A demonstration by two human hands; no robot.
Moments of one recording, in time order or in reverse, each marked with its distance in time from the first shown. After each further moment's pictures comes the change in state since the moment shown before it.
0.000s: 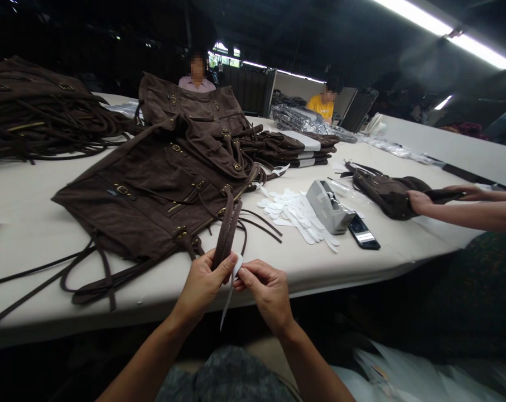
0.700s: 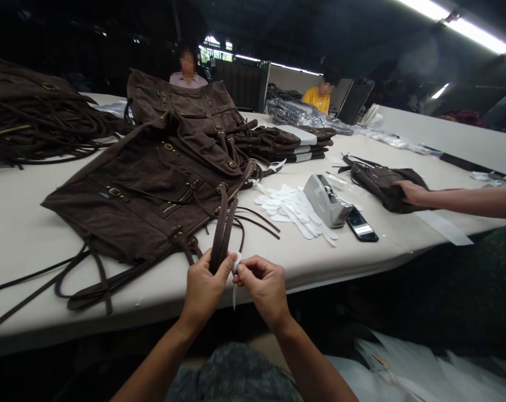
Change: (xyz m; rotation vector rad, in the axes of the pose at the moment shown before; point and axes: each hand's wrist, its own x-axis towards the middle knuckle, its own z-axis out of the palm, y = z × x) left_hand -0.005 -0.007 0.010 0.162 0.213 0.073; right_hand 0.004 0.002 0.005 -0.048 0.153 0.120
